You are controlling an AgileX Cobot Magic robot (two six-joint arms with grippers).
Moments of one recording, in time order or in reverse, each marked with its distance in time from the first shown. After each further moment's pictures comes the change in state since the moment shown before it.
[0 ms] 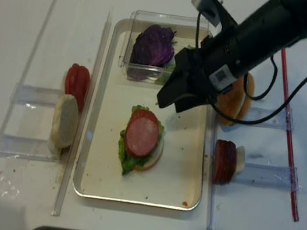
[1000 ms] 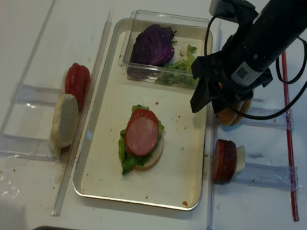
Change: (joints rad) left arm 0.000 0.000 0.000 0.000 0.000 0.000; right arm -0.002 -0.036 -0.055 -0.413 0.020 0.304
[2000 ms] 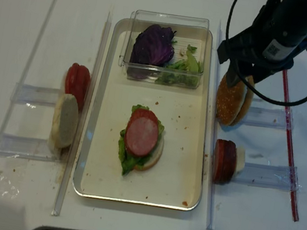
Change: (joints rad) left arm 0.000 0.000 0.000 0.000 0.000 0.000; right arm 0.000 -0.082 -0.078 -0.336 0.014 0.145
